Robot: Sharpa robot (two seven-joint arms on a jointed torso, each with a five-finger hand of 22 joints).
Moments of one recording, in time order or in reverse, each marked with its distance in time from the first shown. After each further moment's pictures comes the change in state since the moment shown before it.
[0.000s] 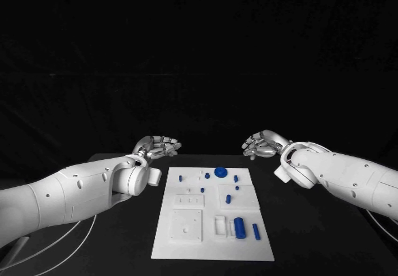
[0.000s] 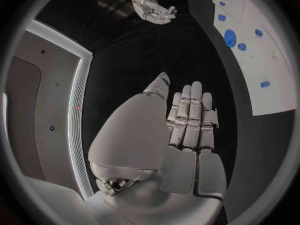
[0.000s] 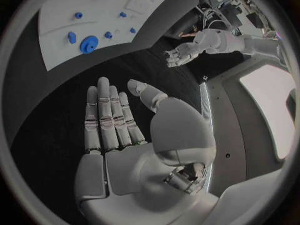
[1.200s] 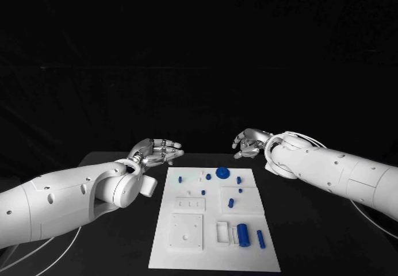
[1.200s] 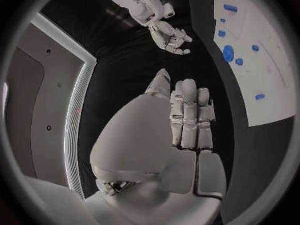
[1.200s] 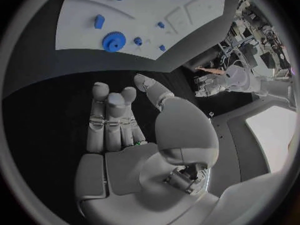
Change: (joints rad) left arm 0.084 -0.110 0.001 0.225 -0.087 0.028 -0.027; left_hand 0.067 -0.009 -0.103 0.080 0.000 0.051 -0.012 -0.050 0.011 0.105 -0.045 -0.052 0.069 0.166 -0.109 0.338 0.136 0.007 0.224 -0.133 0.165 0.014; right arm 0.080 0.109 0.012 -0.080 -0.384 0.033 -0.172; right_hand -0.065 -0.053 -0.064 -0.046 0.058 0.019 -0.048 -0.108 0.109 0.097 -0.122 0.671 0.873 0.241 -0.150 0.515 0.555 0.020 0.396 -0.188 0.350 0.116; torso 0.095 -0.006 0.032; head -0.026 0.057
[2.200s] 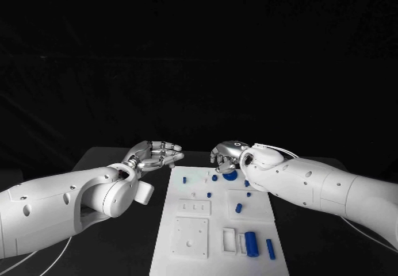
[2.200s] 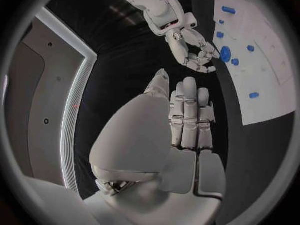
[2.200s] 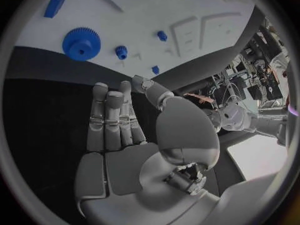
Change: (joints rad) left arm 0.066 -0.057 0.001 0.127 -0.003 -0.001 0.001; left_hand -0.009 -0.009 -0.003 -0.003 0.000 0.004 0.004 -0.014 0.014 0.001 0.010 -0.040 0.026 -0.058 0.021 -0.105 -0.087 -0.026 -0.061 -0.008 -0.059 -0.047; right arm -0.008 0.088 0.000 0.038 -0.312 -0.044 -0.036; right_hand 0.003 -0.016 0.136 0.003 -0.098 0.079 -0.020 -0.011 0.024 -0.090 -0.003 -0.250 -0.220 -0.069 0.005 -0.087 -0.060 -0.006 -0.097 0.032 -0.020 0.001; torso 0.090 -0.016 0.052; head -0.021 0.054
